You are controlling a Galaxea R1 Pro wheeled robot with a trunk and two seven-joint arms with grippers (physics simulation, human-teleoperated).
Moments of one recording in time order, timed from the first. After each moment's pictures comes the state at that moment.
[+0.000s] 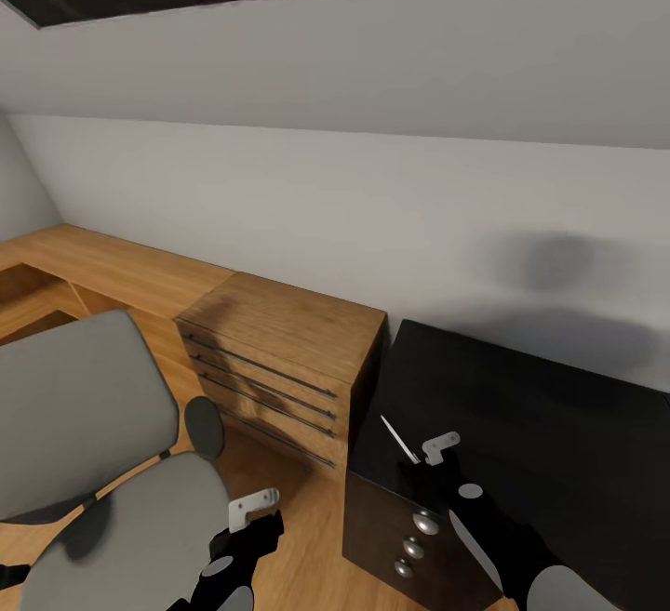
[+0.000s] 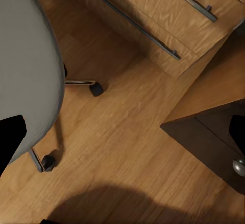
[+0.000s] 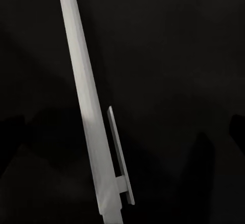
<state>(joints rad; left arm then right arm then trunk) -0.27 0.15 -0.77 -1.20 0.93 0.12 0.79 -0.54 -0.10 0.43 -0.63 -0.17 0.09 -0.01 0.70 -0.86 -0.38</state>
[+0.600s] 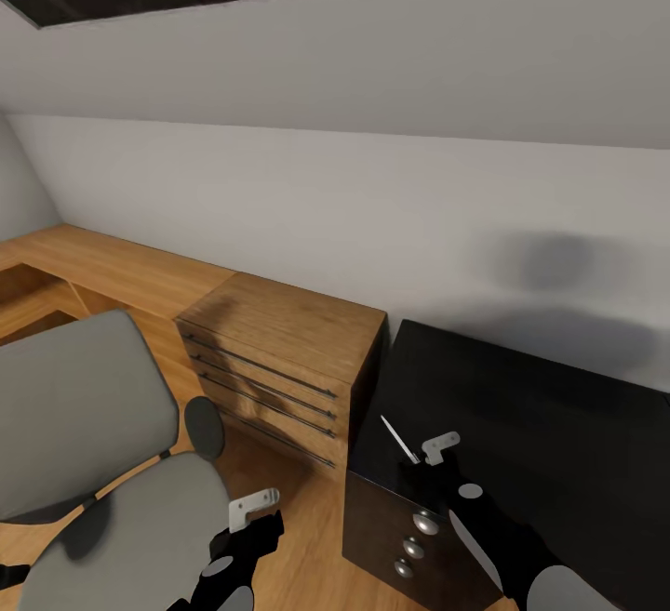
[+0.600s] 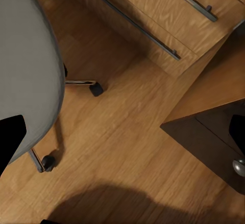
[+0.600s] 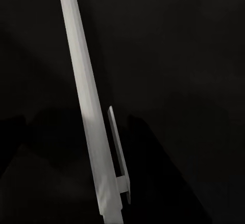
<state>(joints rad) -0.27 0.15 -0.77 -1.20 0.93 0.12 0.79 -0.54 -0.10 0.43 -0.63 -0.17 0.09 -0.01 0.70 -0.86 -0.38</state>
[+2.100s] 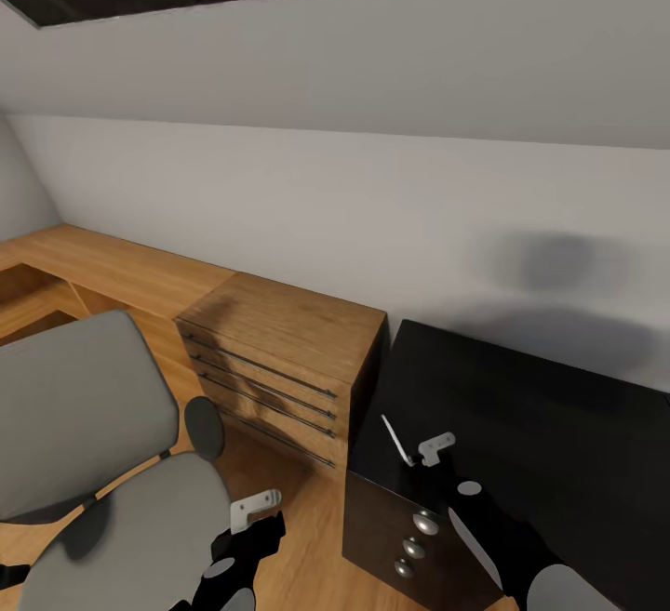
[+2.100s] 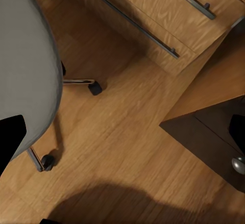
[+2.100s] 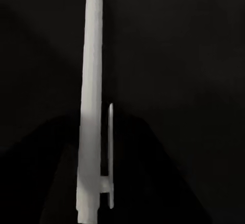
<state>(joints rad) -0.27 0.15 -0.78 -1.20 0.93 0.12 0.79 -0.54 -0.10 0.43 -0.65 -0.17 0.14 0.05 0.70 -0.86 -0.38</state>
